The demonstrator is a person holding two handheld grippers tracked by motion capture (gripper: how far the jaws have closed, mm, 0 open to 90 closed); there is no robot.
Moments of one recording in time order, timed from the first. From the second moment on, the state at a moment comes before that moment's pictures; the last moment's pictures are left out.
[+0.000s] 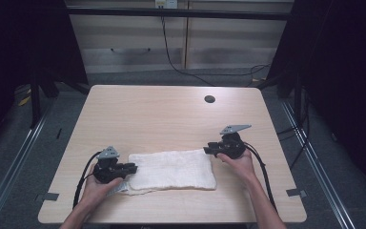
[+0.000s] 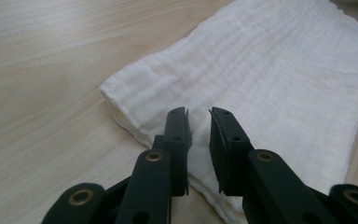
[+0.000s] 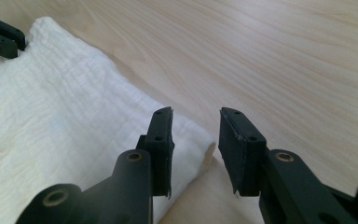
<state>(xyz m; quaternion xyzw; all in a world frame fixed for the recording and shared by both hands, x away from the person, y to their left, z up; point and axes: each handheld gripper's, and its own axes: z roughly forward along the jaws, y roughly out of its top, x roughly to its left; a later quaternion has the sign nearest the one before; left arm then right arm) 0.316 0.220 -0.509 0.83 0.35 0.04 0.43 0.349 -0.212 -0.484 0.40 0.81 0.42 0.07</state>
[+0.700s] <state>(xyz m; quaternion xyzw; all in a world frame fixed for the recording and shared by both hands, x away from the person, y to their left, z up) 0.317 0.220 -0.509 0.83 0.35 0.05 0.44 0.355 -0.200 -0.507 0.39 0.83 0.40 0.07</state>
